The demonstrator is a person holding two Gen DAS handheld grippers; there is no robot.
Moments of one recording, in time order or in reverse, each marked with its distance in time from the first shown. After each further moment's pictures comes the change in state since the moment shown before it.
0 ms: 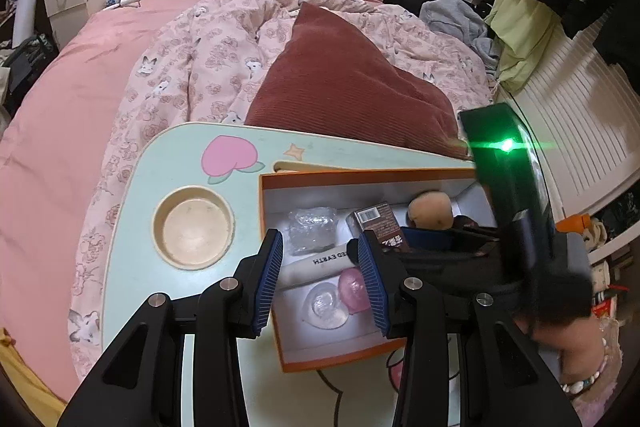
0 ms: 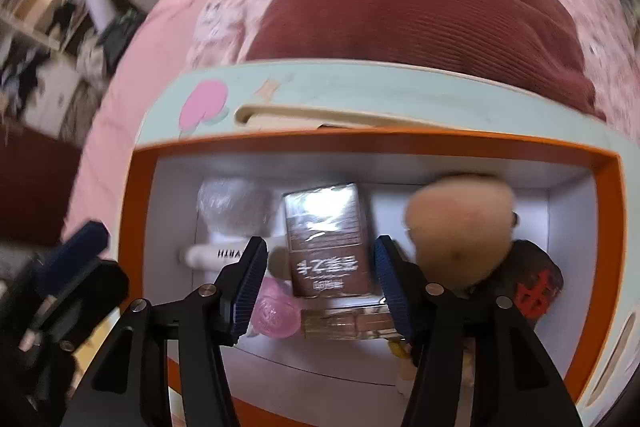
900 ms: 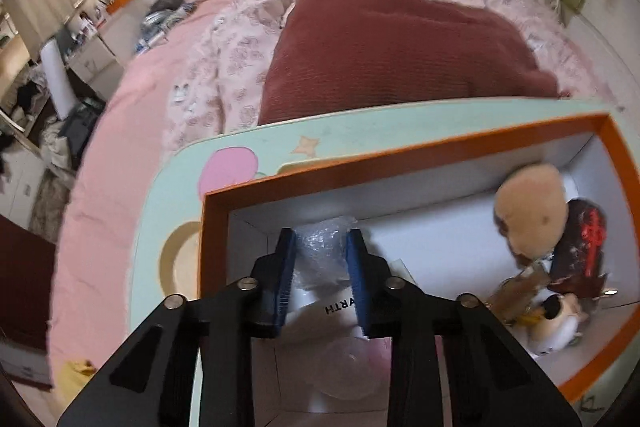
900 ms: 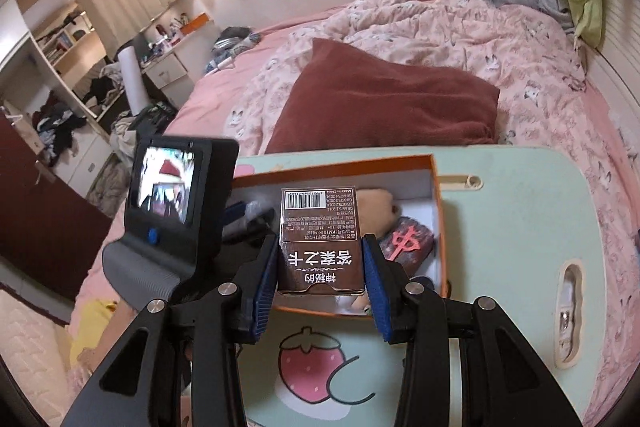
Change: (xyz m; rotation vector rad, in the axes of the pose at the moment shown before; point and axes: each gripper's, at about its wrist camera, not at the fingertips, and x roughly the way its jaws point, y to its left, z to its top) left arm 0.096 -0.051 0.009 0.197 0.072 0.347; right arm -0.137 -0.040 -0.096 0.072 -0.418 0.083
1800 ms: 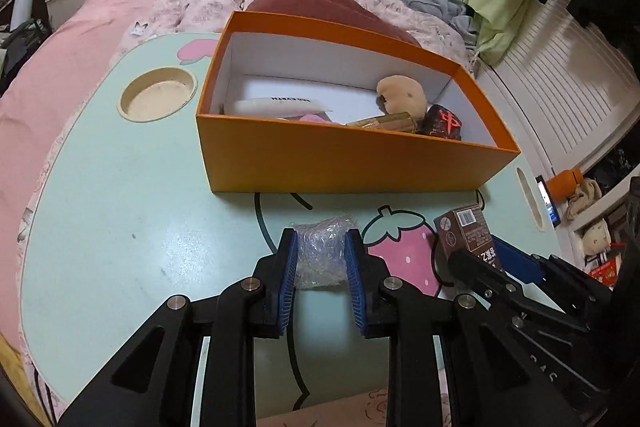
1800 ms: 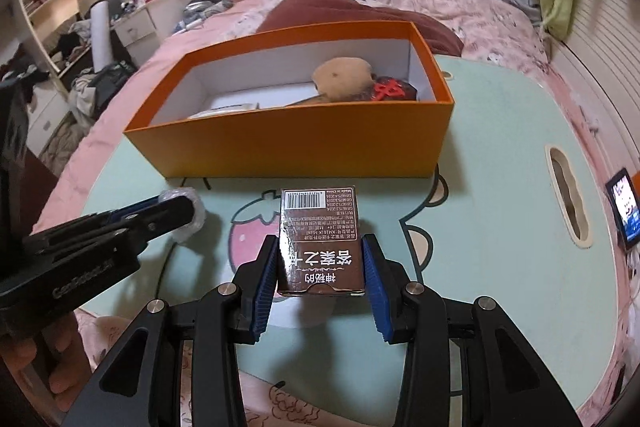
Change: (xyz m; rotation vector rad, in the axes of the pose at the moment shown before) left arm -0.056 0.020 -0.133 -0.186 -0.094 -0.391; right arm 0.032 0.008 -0.120 -0.060 0.040 -0.215
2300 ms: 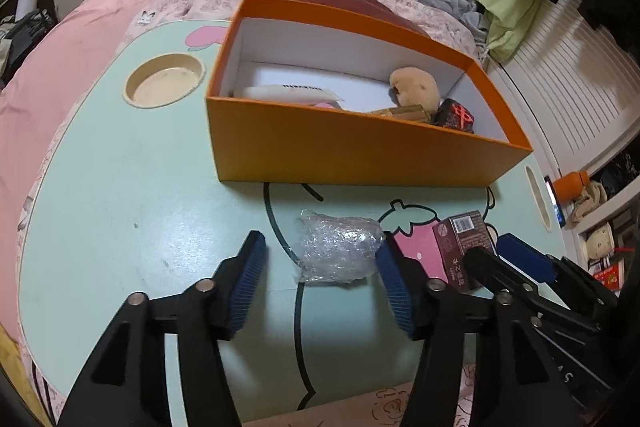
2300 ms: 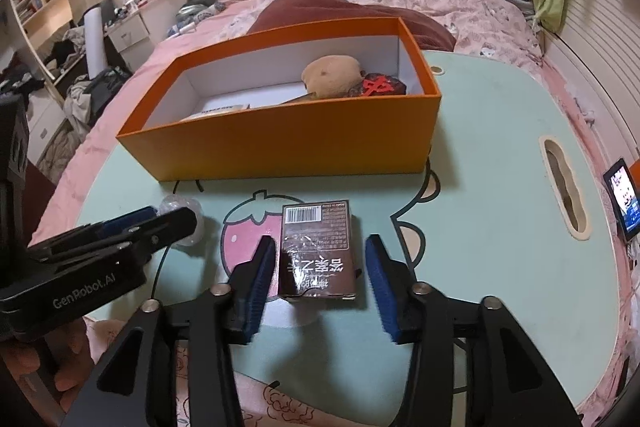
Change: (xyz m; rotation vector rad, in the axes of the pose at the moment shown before) left arm 0.000 0.008 -0.012 -0.037 0.019 0.013; right arm -0.007 -0.001 -0.006 0.026 -0.015 -0.005
